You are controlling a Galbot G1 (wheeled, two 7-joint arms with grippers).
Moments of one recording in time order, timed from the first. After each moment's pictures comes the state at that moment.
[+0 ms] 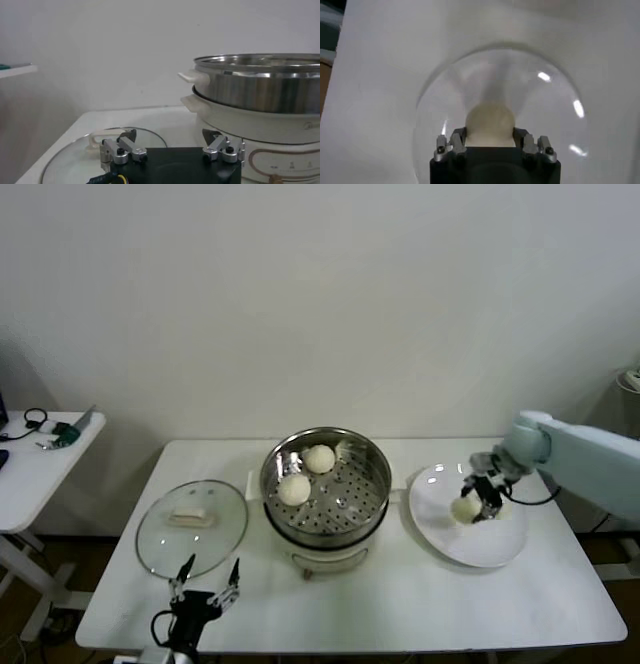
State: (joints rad) left arm 1.72 -1.51 -0.61 -1.99 -0.04 -0.02 0.11; right arm 0.55 0.74 -1.45 1.19 0.24 0.06 -1.06
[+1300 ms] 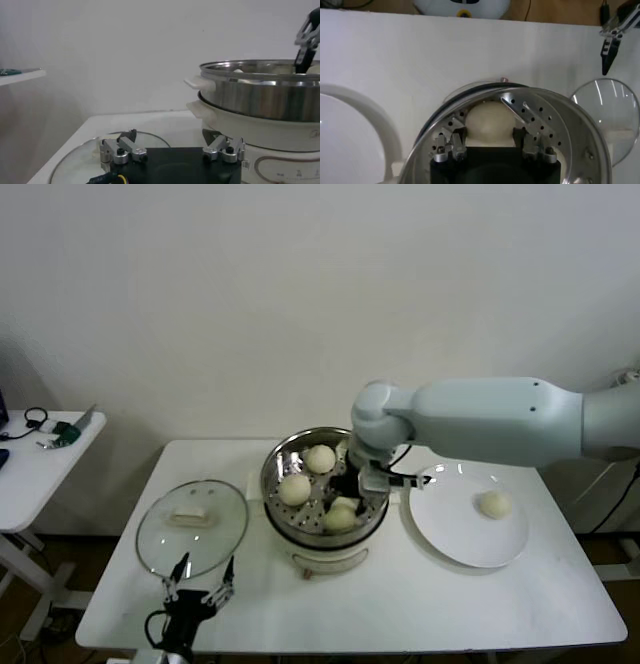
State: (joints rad) left arm 1.73 -1.52 -0.62 -2.01 -0.05 -0.02 0.11; right arm 0.67 1.12 -1.53 1.52 -0.12 0.46 -0.88
